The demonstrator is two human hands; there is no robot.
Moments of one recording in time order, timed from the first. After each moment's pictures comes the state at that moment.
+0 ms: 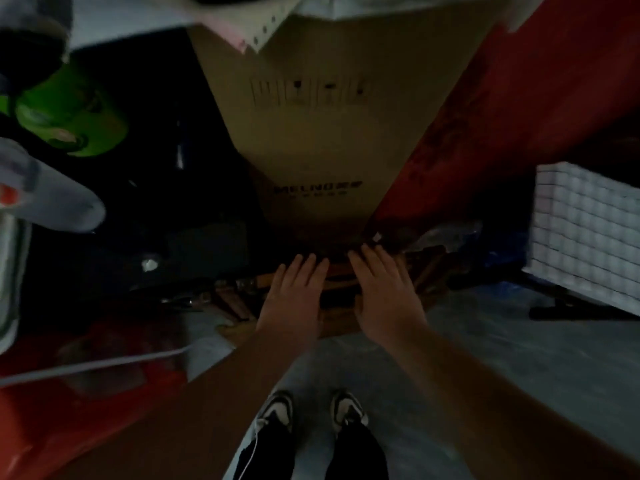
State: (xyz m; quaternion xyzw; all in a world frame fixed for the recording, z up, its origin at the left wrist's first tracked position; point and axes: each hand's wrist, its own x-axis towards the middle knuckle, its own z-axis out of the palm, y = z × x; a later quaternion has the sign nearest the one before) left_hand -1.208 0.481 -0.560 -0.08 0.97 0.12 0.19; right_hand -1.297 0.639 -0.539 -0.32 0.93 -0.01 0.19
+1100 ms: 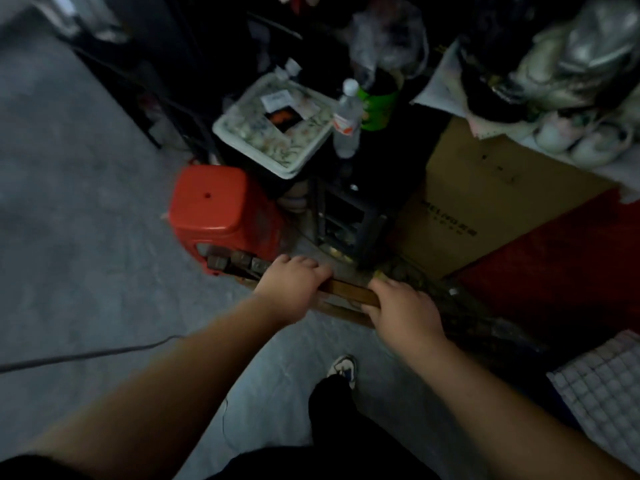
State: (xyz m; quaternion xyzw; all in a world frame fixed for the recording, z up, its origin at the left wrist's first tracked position) left_hand -0.935 0.561 -0.283 -0.34 0.93 0.10 0.12; right_hand -1.118 0.676 -0.279 -0.61 0.76 -0.02 0.21
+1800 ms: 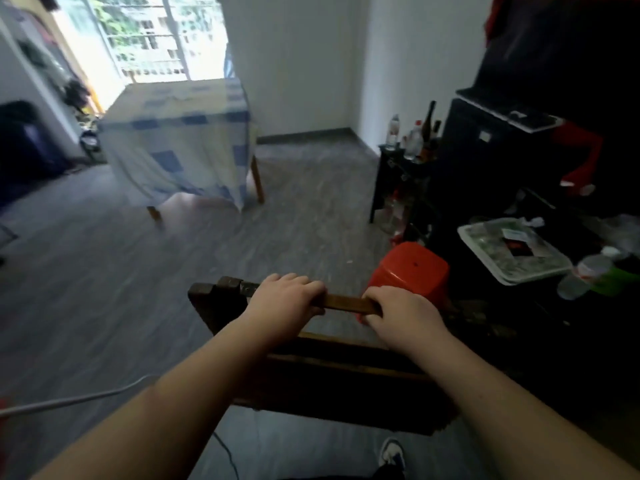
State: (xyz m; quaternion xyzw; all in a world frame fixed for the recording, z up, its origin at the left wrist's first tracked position) left_hand -0.494 0.830 -0.111 -0.66 0.75 0.01 -0.05; right_hand -0.713 0.771 -0.098 -0.88 0.46 -0.05 0.13
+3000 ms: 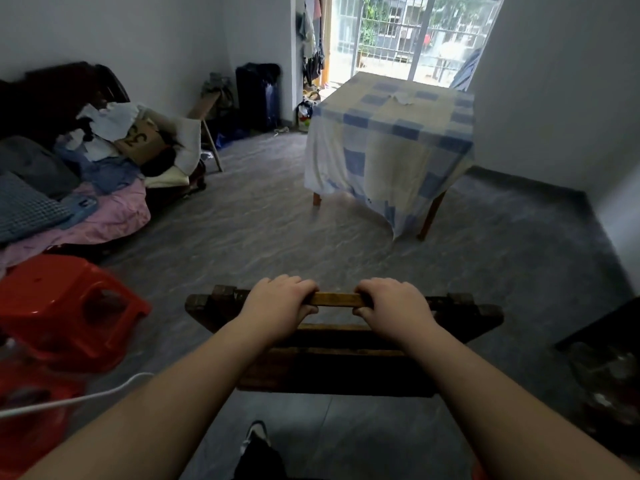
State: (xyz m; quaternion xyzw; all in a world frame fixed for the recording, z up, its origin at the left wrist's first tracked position) left_hand -0.055 0.745 -0.143 -0.89 0.45 0.01 -0.09; right_hand -0.171 0.555 -0.123 -0.99 0.11 0.00 0.09
